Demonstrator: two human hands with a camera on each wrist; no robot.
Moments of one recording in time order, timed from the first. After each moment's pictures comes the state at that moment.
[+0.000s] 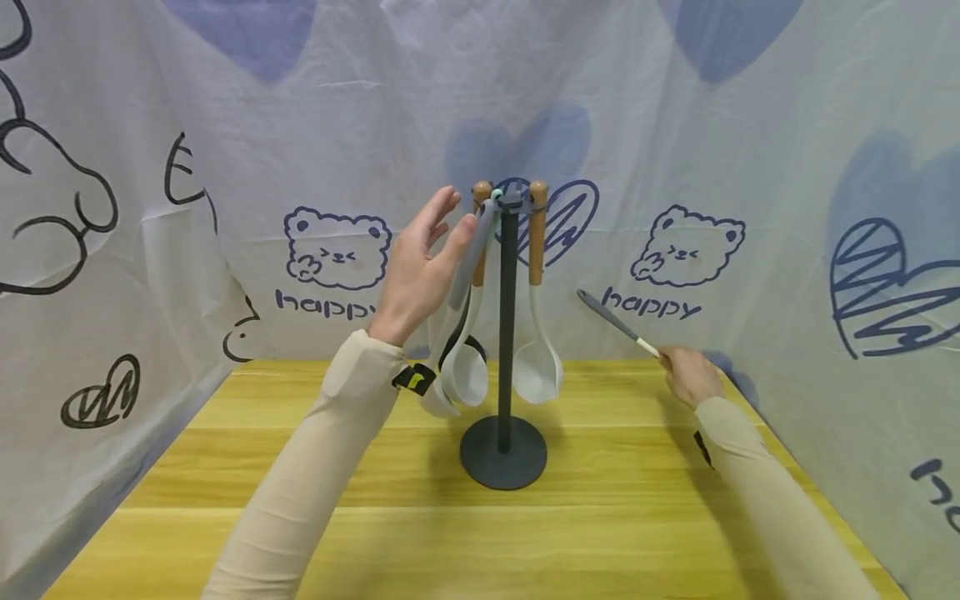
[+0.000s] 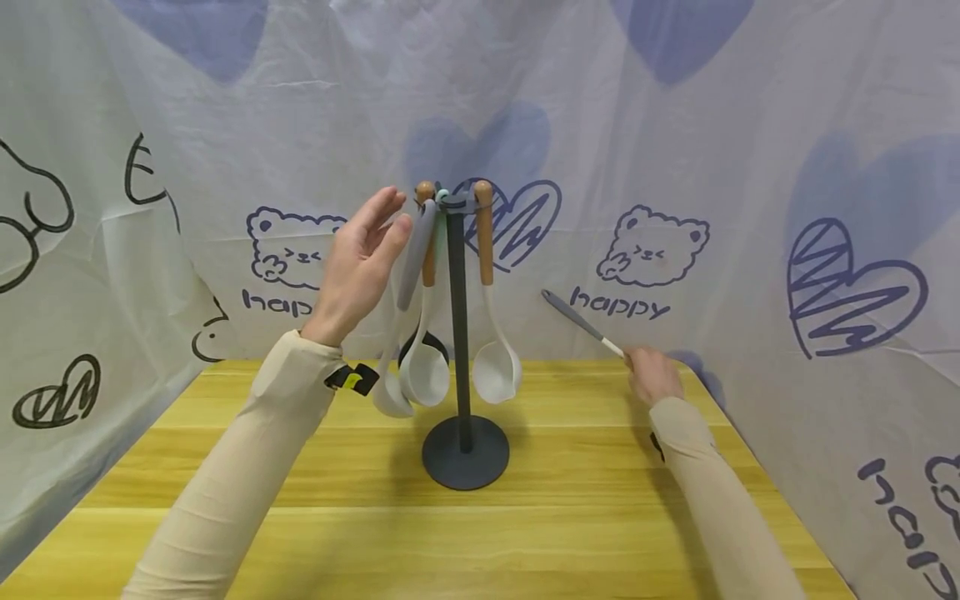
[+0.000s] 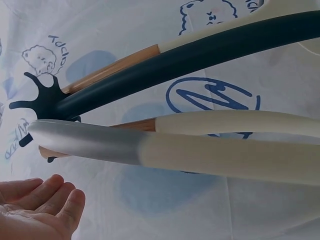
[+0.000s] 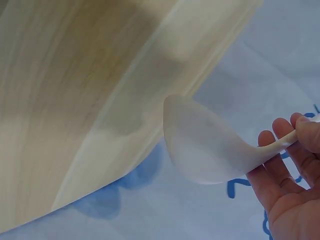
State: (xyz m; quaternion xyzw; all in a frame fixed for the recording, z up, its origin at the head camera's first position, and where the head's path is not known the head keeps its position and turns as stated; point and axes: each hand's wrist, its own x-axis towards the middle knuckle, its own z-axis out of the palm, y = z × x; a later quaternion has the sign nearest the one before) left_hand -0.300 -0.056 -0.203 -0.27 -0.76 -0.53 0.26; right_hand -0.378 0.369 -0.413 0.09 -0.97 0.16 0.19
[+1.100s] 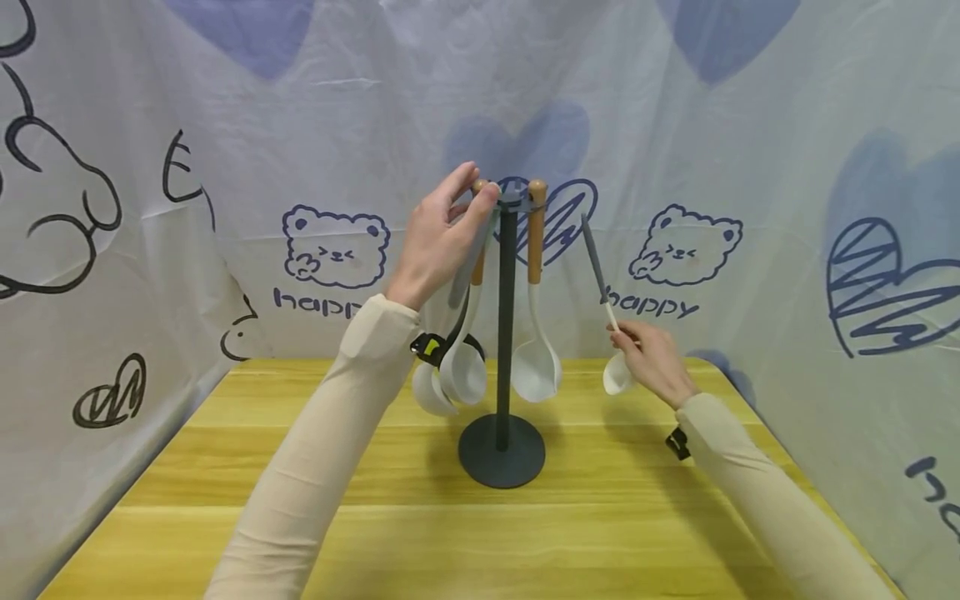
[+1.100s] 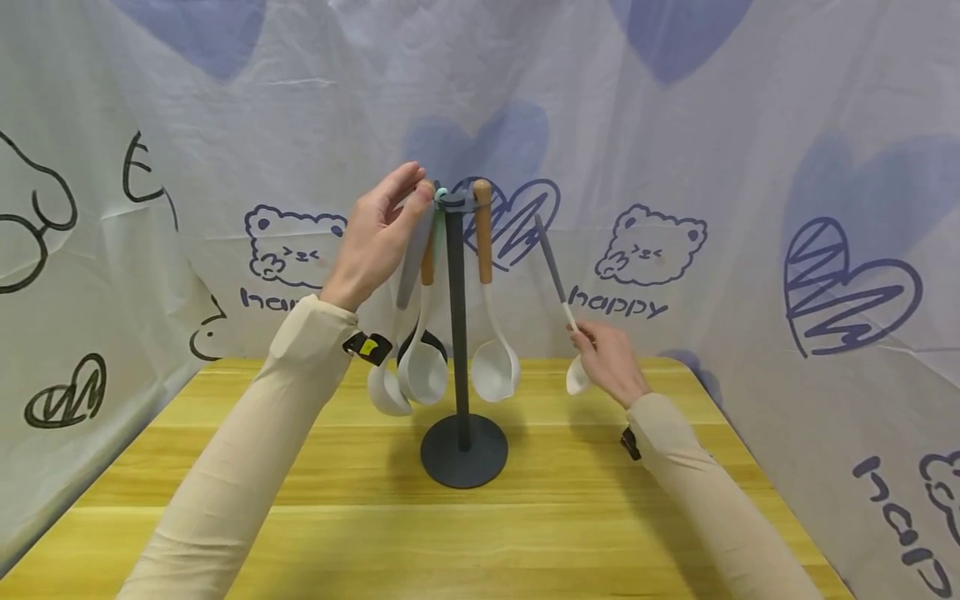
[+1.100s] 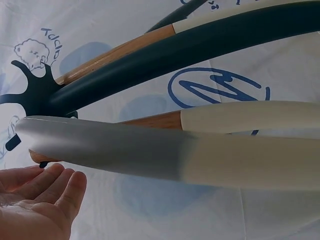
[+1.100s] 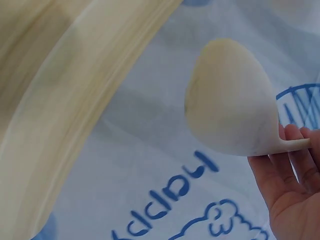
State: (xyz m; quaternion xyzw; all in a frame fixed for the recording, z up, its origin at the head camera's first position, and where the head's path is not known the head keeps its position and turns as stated) left_hand -0.316 -0.040 -0.179 -0.28 -0.77 -0.52 0.22; right_hand -0.341 0.285 -0.356 0.14 -0.90 0.34 0.21
